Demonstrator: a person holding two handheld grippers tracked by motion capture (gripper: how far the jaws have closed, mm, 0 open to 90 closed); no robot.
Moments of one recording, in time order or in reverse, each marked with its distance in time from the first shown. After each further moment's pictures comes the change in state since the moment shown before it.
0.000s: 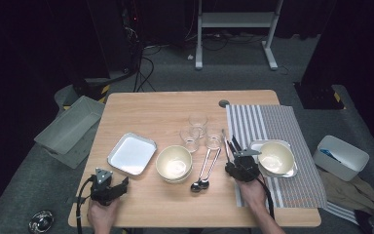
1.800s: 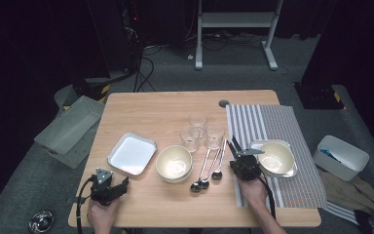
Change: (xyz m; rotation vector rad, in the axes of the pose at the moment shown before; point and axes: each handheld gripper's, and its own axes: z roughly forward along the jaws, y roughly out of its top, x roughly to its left) left arm -0.001 0.000 0.000 -0.003 -0.007 0.009; right arm -0.007 -0.001 0.000 -0.011 0.054 0.030
